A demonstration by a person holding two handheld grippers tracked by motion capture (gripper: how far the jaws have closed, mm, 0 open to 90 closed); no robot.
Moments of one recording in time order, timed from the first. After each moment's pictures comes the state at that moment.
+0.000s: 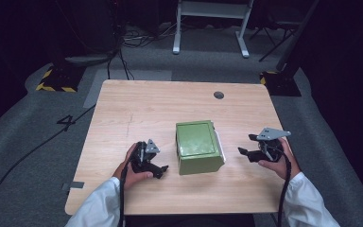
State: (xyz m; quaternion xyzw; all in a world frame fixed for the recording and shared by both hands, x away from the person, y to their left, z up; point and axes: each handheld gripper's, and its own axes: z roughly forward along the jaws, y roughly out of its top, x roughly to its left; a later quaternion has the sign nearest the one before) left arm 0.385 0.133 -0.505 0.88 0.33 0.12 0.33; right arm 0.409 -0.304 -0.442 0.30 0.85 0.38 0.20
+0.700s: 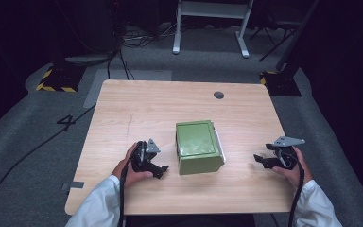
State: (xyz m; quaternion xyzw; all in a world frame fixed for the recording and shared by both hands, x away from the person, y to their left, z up) left arm 0.388 0.133 -0.505 0.88 0.32 0.11 0.34; right arm 0.404 -0.366 -0.481 0.38 0.84 0.34 0.19
